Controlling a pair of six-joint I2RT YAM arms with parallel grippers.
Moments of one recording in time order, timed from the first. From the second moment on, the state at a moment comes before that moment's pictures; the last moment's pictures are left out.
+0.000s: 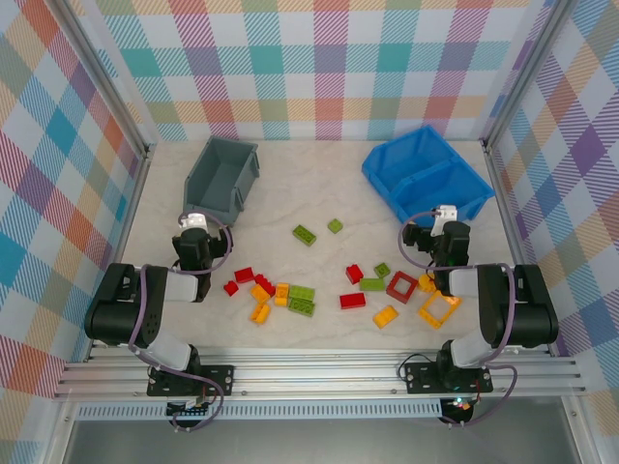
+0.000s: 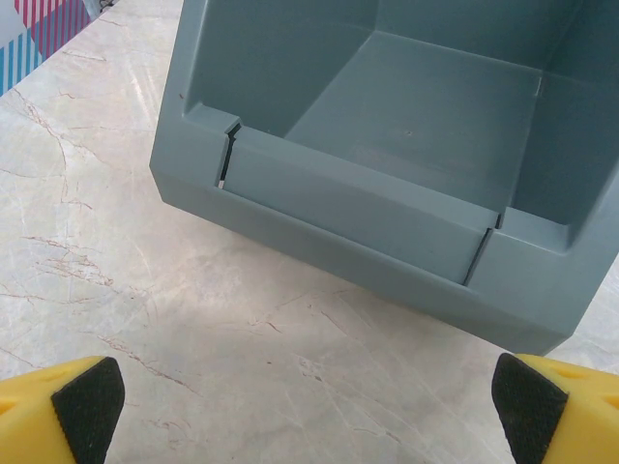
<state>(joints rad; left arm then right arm) -0.08 1.56 0.38 0.73 -0.26 -0.14 0.01 1.52 0.39 0.71 -0.04 0.07</state>
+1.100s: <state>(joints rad) -0.19 1.46 1.41 -0.79 -0.10 -0.58 0.02 1.53 1.51 -0.87 -0.03 0.63</state>
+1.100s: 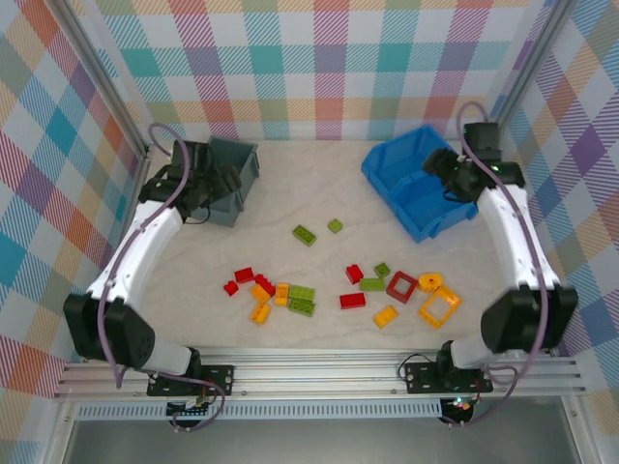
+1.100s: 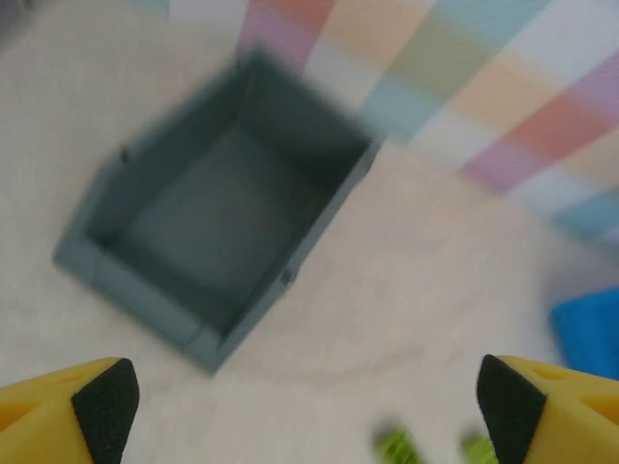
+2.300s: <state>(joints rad) -0.15 2.09 1.85 -0.87 -0.04 -0.34 0.03 2.30 2.17 -1.08 -0.04 0.58</state>
